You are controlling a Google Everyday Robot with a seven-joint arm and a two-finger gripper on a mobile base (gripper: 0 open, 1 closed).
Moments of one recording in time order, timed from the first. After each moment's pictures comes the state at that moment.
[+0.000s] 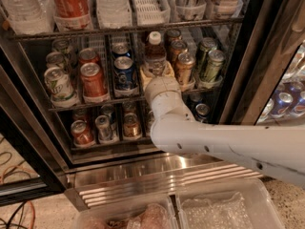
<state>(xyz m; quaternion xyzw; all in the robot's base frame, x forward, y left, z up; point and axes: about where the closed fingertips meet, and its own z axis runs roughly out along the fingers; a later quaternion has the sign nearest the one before) 0.659 -0.007 0.871 -0.09 0.68 0.06 0.72</state>
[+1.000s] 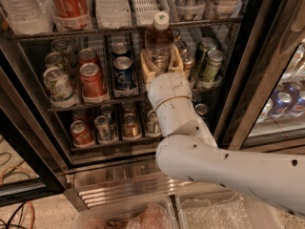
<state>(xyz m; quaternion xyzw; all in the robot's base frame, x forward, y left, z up) 0.591 -0.018 0.957 -0.10 0.57 0.05 0.82</state>
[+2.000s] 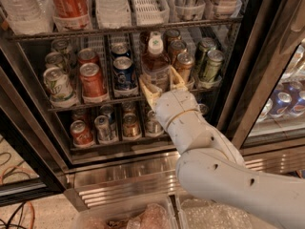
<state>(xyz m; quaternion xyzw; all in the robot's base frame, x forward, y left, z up) 0.560 -0.016 0.912 -0.18 0.63 0.07 0.75</state>
